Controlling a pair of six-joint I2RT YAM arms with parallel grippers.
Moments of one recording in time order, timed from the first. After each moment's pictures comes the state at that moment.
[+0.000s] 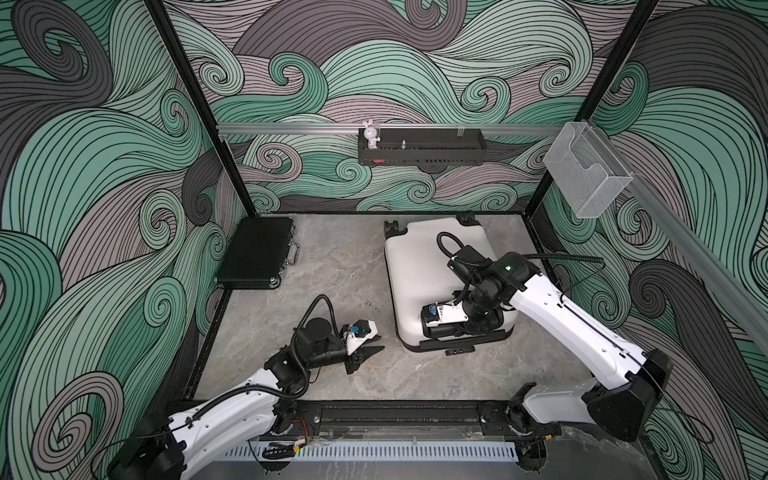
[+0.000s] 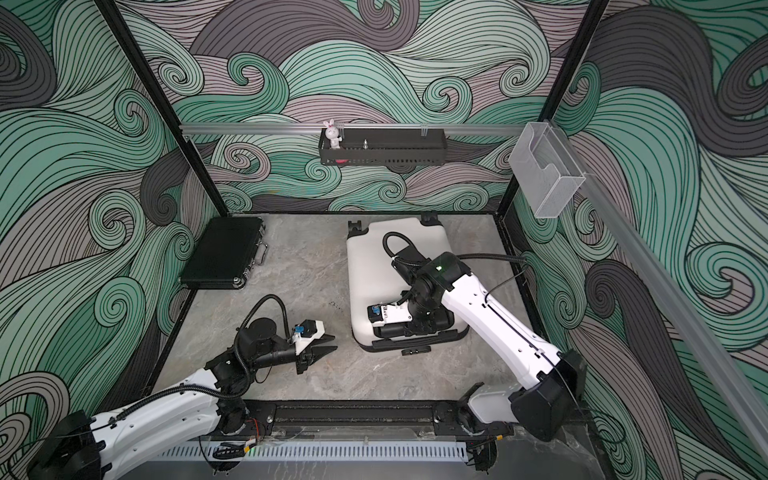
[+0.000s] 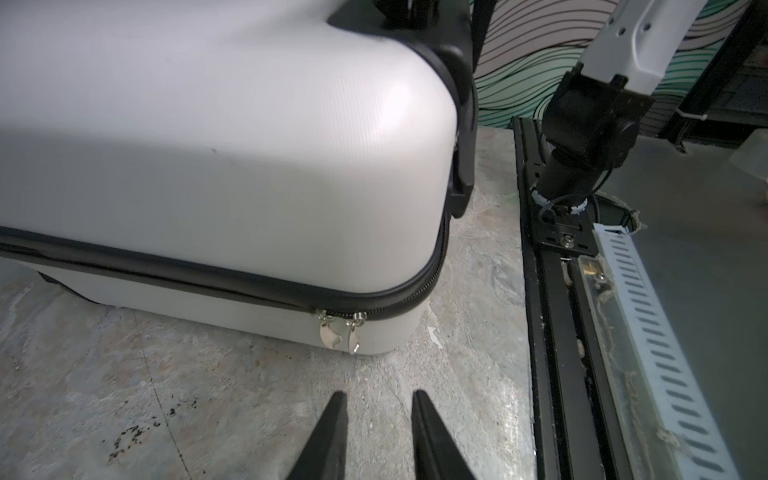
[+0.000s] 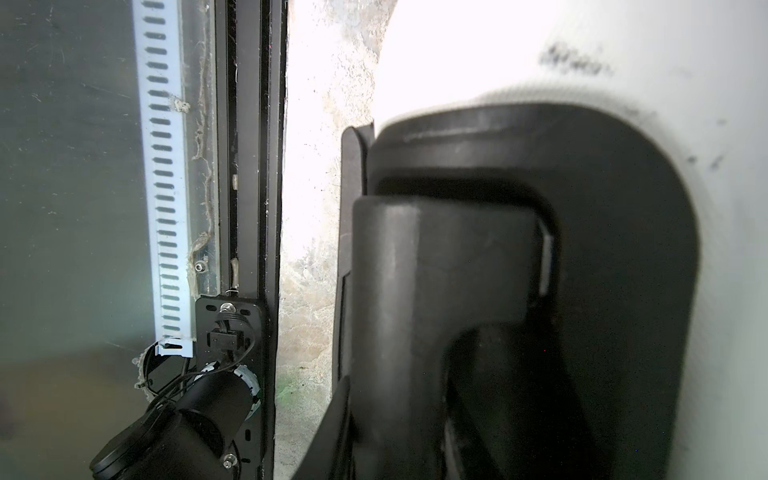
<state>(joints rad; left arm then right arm) -0.76 0.80 0.21 0.21 0.45 0.20 0.66 1.36 1.37 -1.46 -0.21 -1.08</state>
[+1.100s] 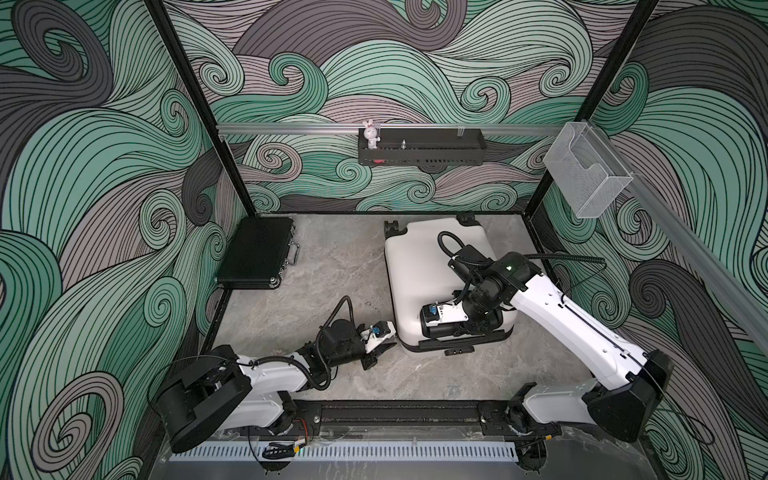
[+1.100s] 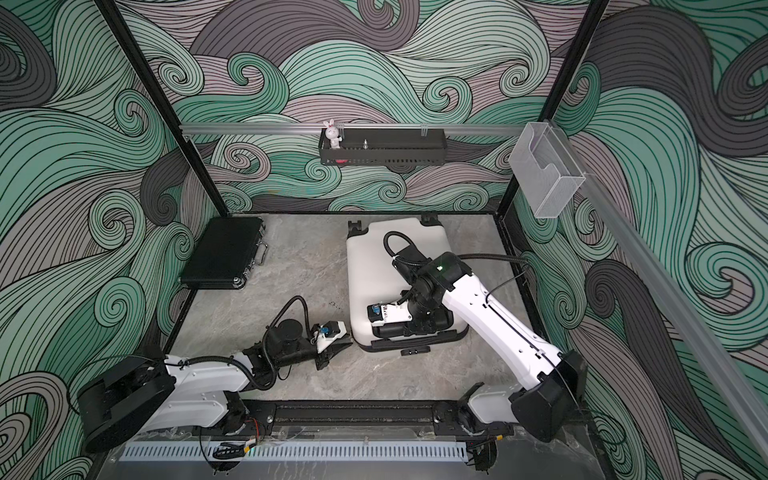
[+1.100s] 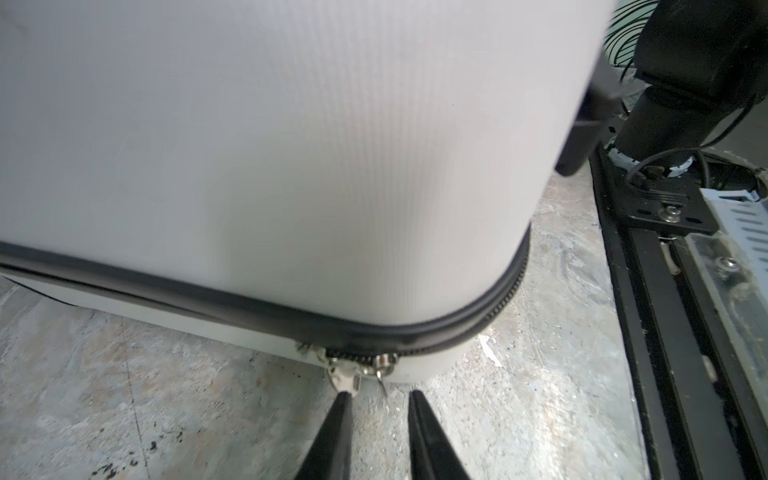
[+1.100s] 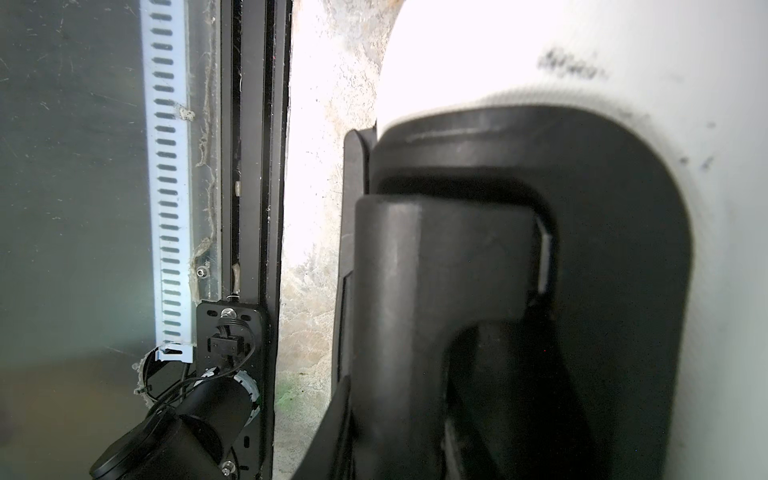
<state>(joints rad) -0.87 1.25 0.21 0.64 0.27 0.21 0.66 1.35 1.37 -1.46 -0.22 -1.08</state>
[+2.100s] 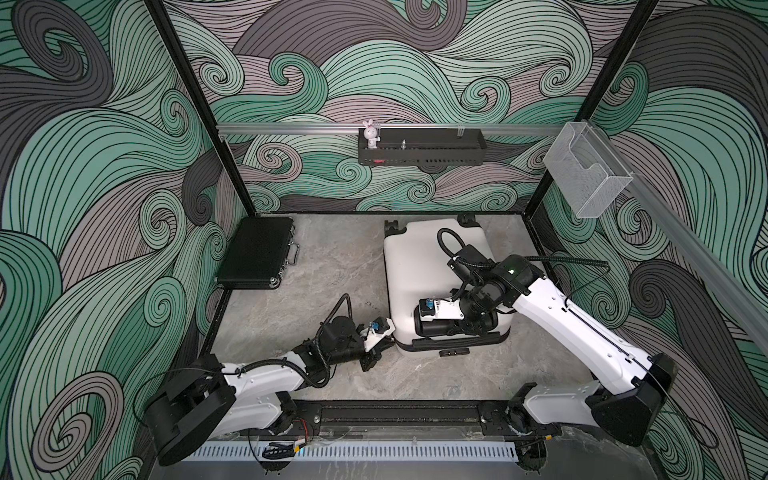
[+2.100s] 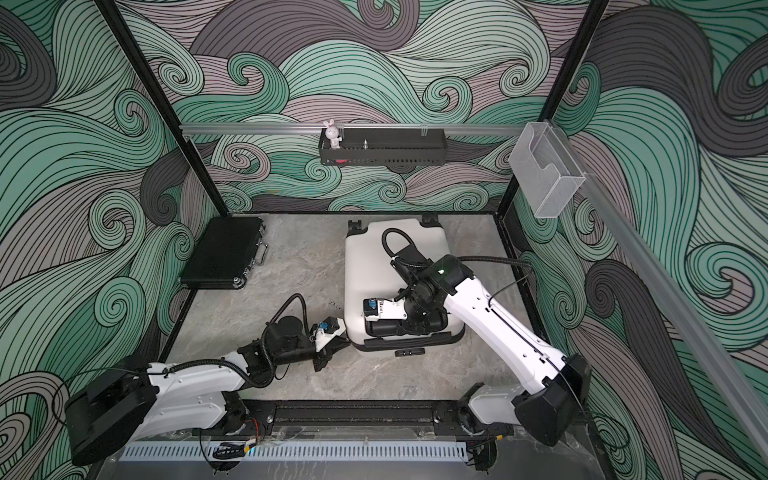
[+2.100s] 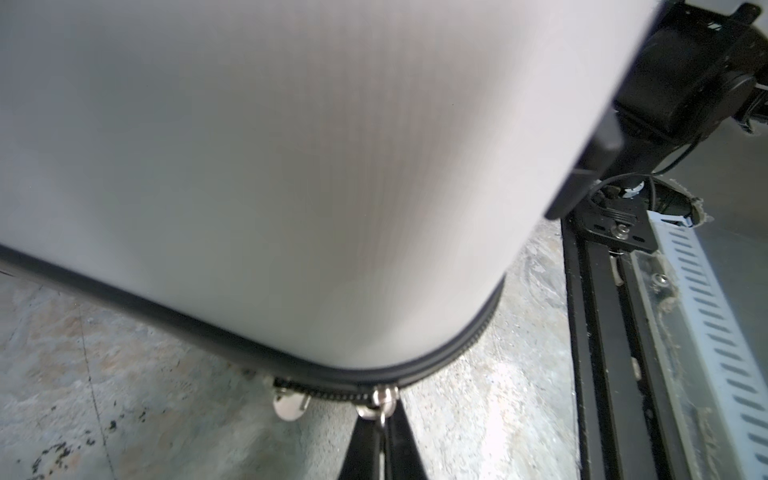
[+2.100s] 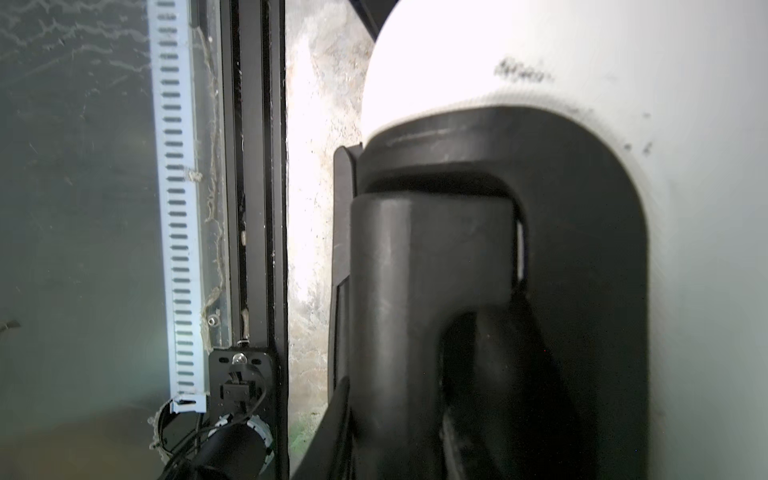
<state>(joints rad) -0.86 1.11 0.26 0.40 0.32 0.11 0.68 1.33 1.36 -1.37 -0.29 -0.92</state>
